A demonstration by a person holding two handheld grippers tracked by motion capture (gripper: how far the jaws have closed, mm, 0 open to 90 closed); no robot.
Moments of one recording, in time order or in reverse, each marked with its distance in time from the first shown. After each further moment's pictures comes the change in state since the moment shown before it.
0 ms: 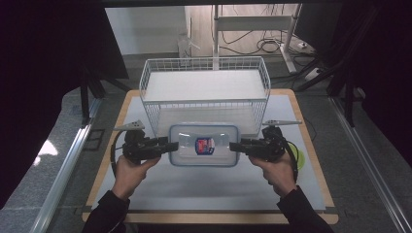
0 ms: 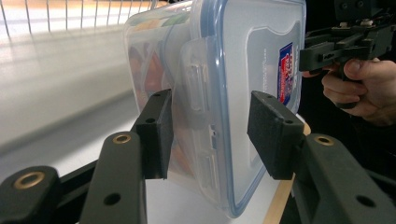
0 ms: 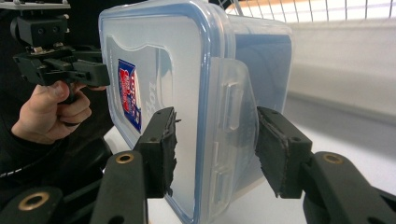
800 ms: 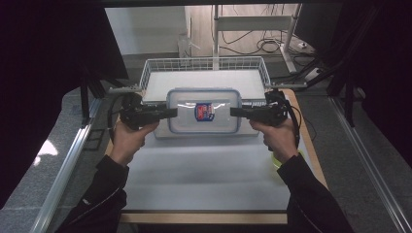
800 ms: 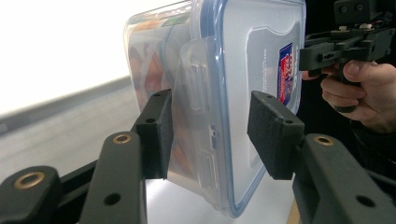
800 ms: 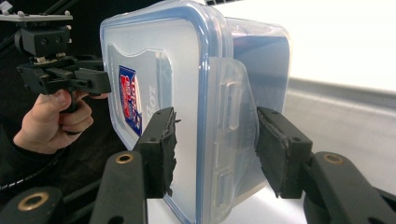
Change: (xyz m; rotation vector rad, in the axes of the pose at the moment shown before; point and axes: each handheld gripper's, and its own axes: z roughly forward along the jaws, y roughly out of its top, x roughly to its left) left arm 0.014 0.086 -0.006 -0.038 0.002 0.030; right arm 0.000 0.090 -0.006 -0.064 -0.006 -0.028
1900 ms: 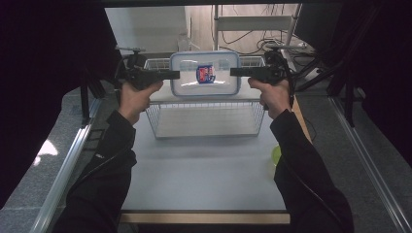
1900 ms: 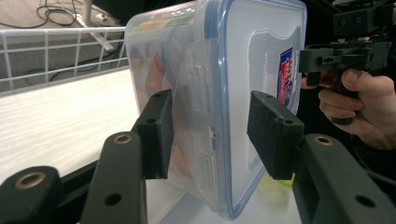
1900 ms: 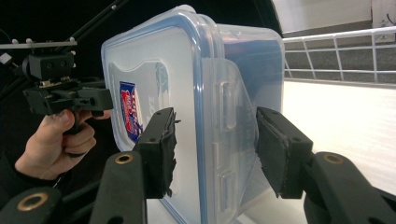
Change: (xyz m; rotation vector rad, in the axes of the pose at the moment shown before) left arm 0.053 0.084 0.026 -0.019 0.008 -0.044; right arm -0.045 0.090 0.026 -0.068 0.004 0.058
